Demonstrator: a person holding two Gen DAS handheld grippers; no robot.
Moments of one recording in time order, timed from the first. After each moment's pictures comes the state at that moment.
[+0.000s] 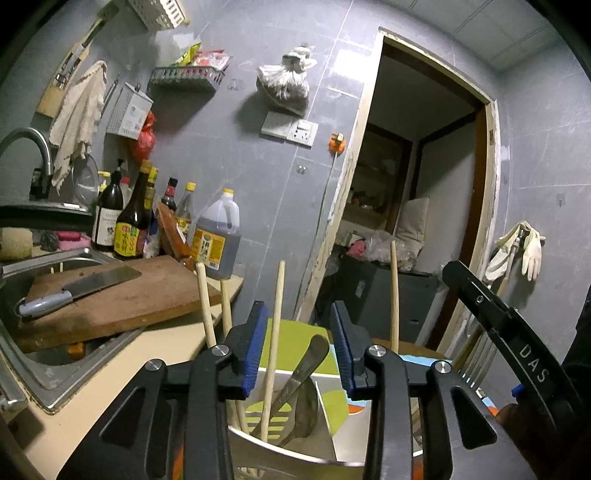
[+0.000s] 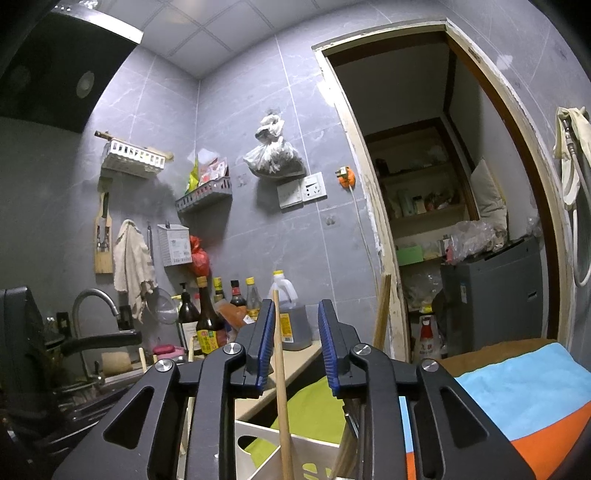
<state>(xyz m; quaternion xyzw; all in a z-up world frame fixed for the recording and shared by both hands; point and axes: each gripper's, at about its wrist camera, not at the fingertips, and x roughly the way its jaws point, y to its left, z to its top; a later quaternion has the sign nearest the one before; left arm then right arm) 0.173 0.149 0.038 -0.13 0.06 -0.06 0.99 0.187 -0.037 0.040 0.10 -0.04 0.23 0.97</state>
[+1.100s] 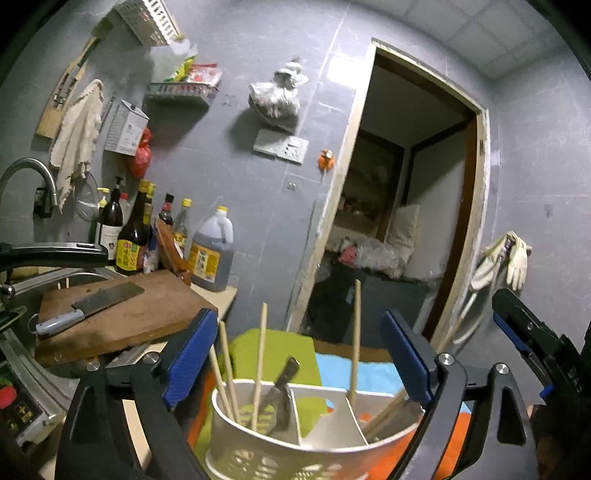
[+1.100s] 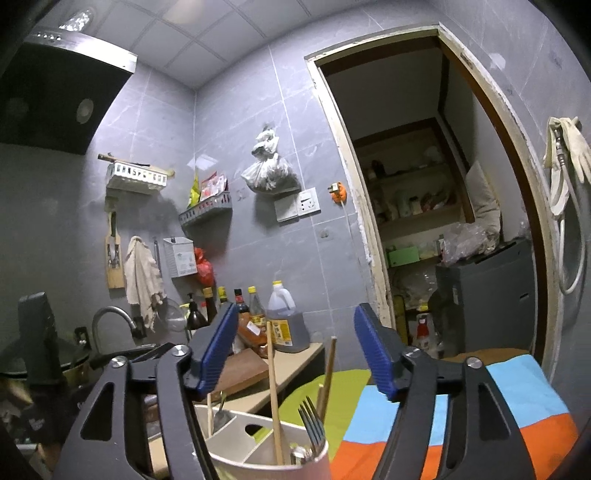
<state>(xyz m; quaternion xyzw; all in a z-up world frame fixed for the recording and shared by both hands) 0.137 0.144 0.081 -0.13 0.07 -0.07 0.99 0.137 -0.095 0.082 0.11 -0.02 0.23 0.97</state>
